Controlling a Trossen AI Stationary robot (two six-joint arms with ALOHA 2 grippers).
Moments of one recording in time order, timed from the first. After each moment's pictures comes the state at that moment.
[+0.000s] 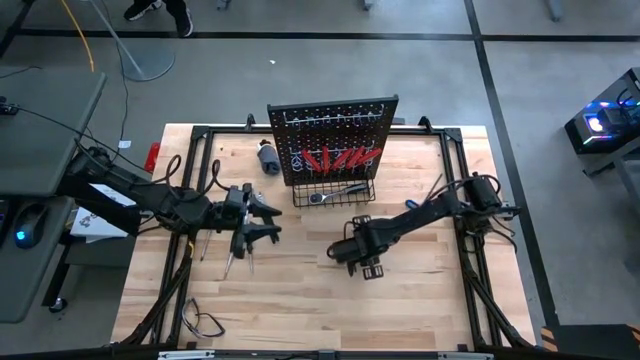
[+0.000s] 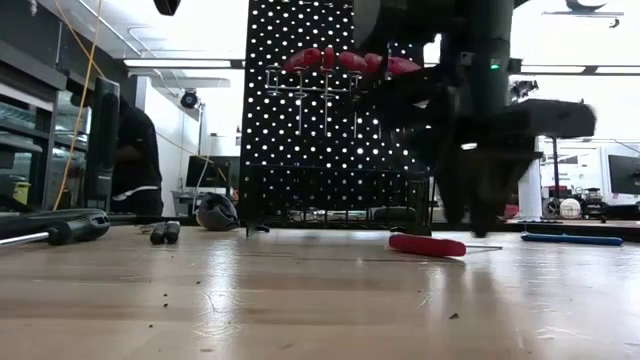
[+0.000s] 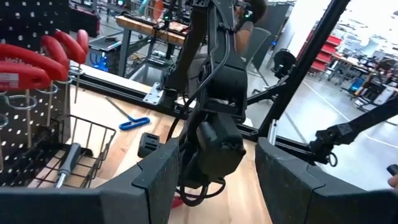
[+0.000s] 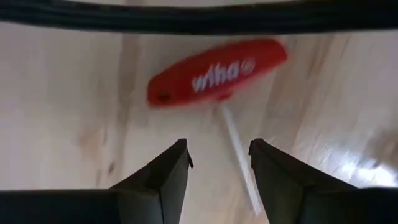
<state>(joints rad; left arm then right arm) -0.41 0.94 0.72 0.09 -0.43 -0.37 0.29 1.96 1.33 -0.93 0.11 0.09</state>
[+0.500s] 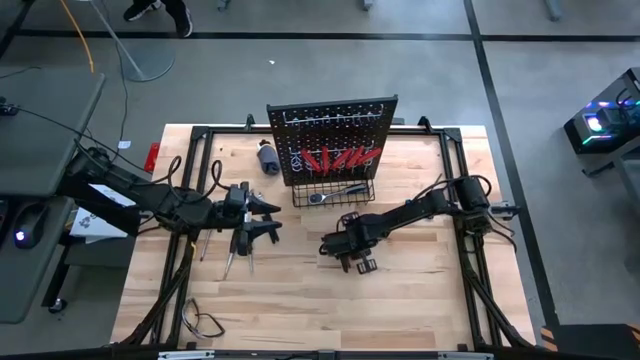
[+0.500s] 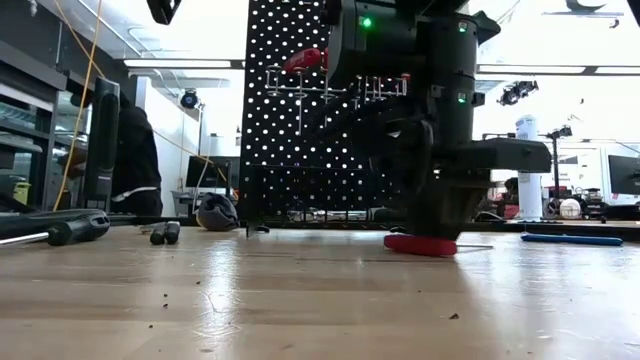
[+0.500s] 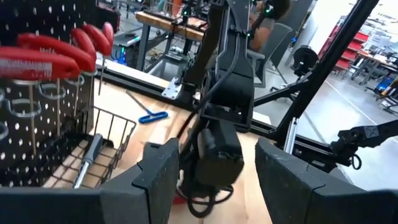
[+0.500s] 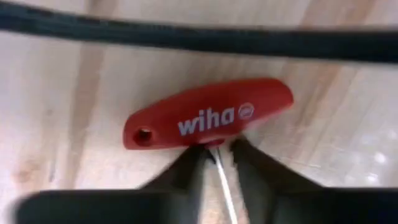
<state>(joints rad) -0.41 0.94 0.72 0.04 -0.49 -0.39 0.22 2.09 1.34 -0.84 0.08 -0.10</state>
